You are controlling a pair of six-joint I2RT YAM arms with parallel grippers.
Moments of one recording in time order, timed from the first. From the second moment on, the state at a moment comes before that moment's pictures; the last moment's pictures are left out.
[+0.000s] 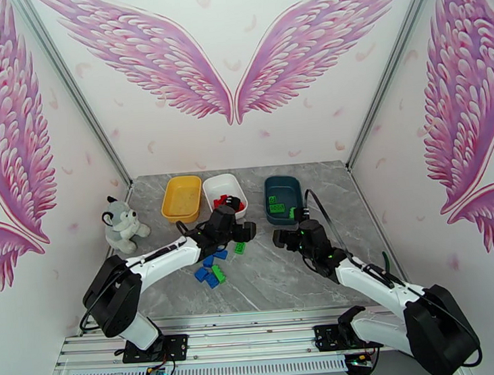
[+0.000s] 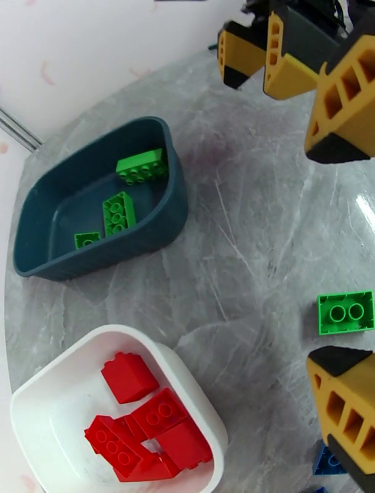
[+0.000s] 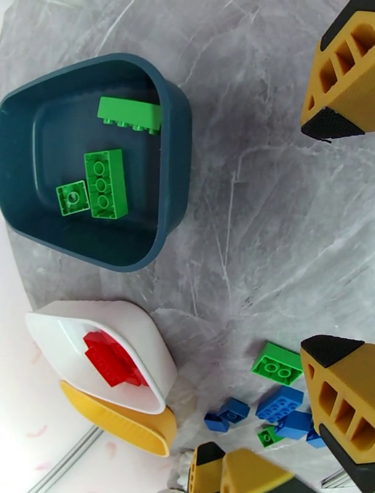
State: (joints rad) left arm -0.79 1.66 1.09 -0.18 -0.12 -0.46; right arm 0.43 1.13 0.51 0.03 0.04 0.48
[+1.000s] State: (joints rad) left arm -0.84 1.96 1.25 -0.49 -0.26 -0.43; right arm 0.43 1.09 0.45 -0.05 0.01 0.50
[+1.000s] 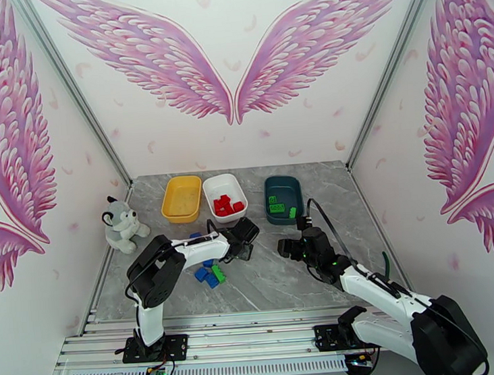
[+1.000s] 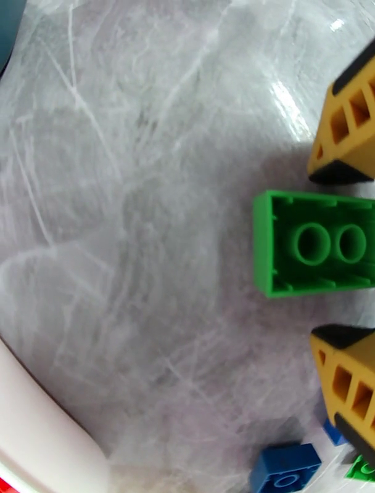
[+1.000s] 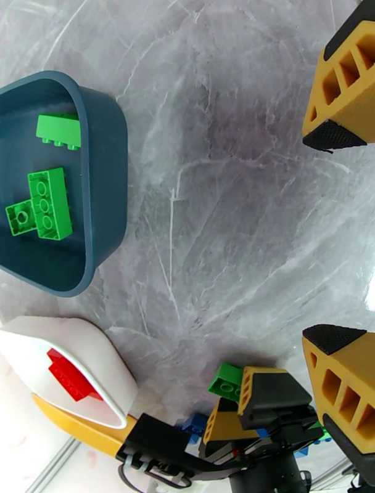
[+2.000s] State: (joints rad) left arm -0.78 2.09 1.66 -0.29 0.08 -0.43; right arm 0.44 1.09 0.42 -0.05 0.15 0.62
